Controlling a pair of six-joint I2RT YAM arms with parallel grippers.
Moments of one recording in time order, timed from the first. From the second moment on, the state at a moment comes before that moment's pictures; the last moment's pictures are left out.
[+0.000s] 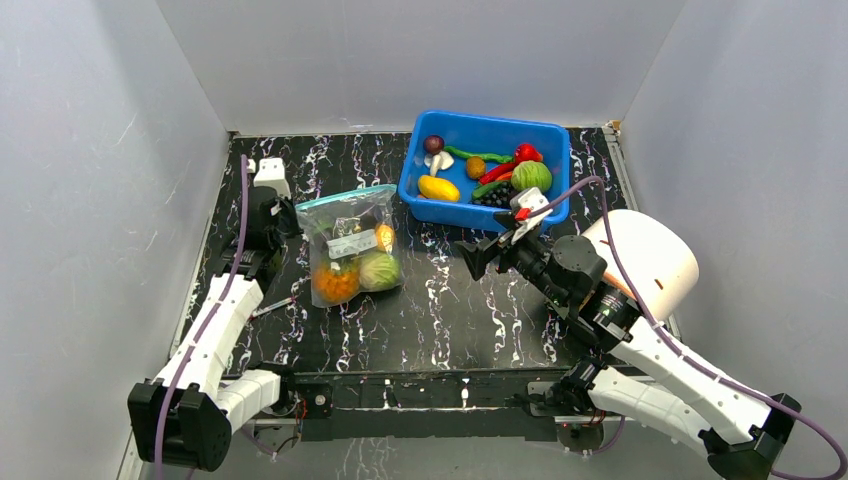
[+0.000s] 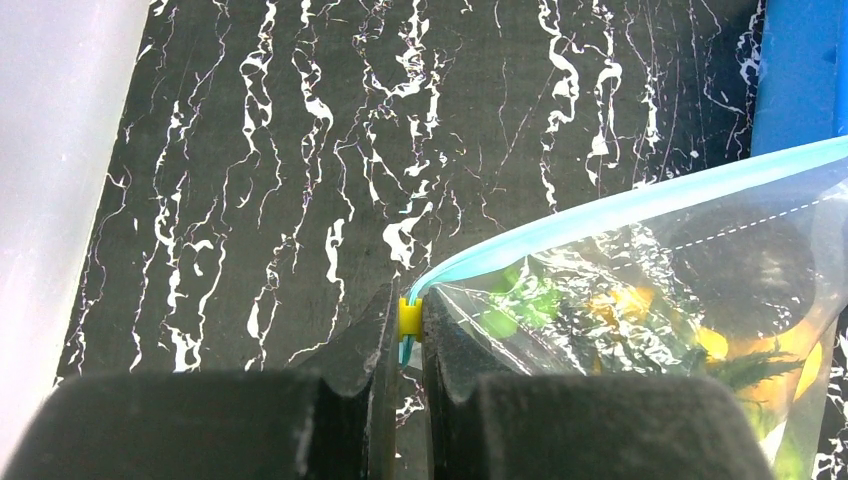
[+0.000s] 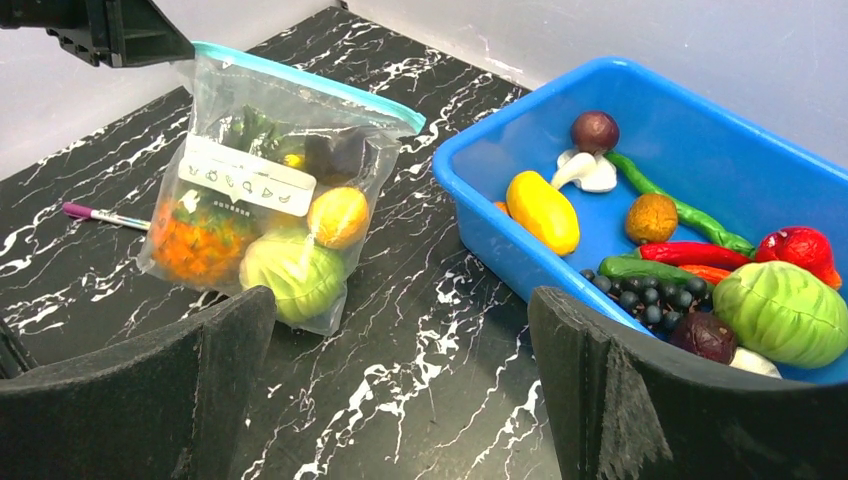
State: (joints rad) left arm -0.14 1.03 0.82 -0.26 -0.22 -0.07; right arm 0.79 0.74 0.75 -0.04 0.11 0.00
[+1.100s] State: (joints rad) left arm -0.20 0.96 1.06 -0.52 0.26 -0.38; right arm 0.79 0.82 0.94 -0.36 0.36 0.42
